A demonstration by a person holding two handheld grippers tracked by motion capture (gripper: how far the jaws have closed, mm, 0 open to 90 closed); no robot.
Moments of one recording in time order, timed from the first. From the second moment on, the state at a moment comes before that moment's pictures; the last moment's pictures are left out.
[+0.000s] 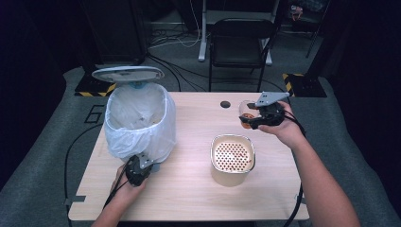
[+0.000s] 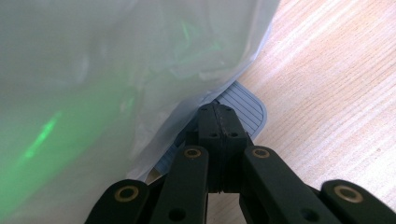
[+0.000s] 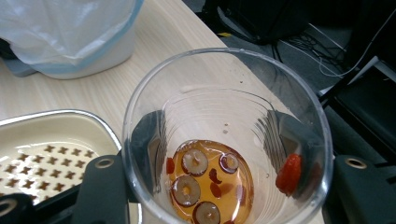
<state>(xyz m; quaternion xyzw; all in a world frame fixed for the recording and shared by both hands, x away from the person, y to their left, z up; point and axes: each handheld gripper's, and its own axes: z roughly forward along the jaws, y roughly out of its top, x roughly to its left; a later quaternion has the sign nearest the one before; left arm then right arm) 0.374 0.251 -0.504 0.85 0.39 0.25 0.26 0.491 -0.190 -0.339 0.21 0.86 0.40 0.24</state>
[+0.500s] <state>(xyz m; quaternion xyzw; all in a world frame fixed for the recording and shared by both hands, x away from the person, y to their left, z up) 0.374 0.250 -0.504 0.85 0.39 0.25 0.26 0.486 -0.199 -0.350 0.17 0.85 0.41 0.27</state>
